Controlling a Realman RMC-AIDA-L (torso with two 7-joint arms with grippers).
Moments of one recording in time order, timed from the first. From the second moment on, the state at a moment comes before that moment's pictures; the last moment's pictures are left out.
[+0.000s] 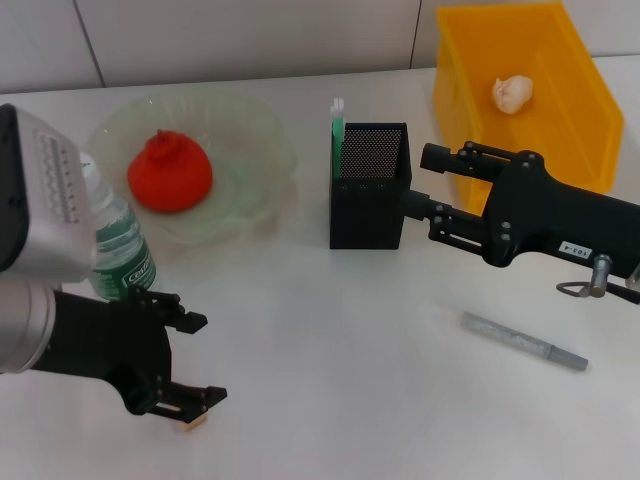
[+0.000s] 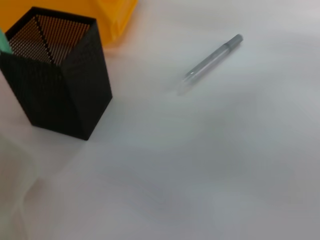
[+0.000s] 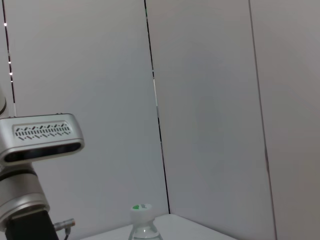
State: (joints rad) left arm -0.26 -2.07 1.45 1.60 2.26 1.60 -1.95; right arm 0.15 2.08 -1.24 -0.94 -1.27 -1.42 1.23
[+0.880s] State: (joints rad) left arm -0.36 -2.07 1.66 1.65 2.52 1.59 -2.28; right arm 0.20 2.08 -1.22 -0.84 -1.27 -1.42 1.22
